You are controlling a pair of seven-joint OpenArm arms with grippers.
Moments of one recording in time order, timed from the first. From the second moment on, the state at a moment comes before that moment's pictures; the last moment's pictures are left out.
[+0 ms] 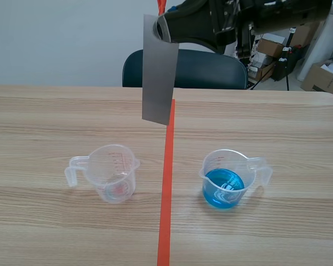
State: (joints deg) left arm 38.3 -49.1 -5.7 82.8 5.7 -30.9 -72.7; right arm 32.0 42.3 -33.5 101.7 63.9 38.8 -31.7
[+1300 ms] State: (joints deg) left arm 2.2 -48.2 22.9 90.6 4.8 -39.9 -38.6; right arm 18.0 73.7 -33.5 101.7 59.6 45.3 -2.1
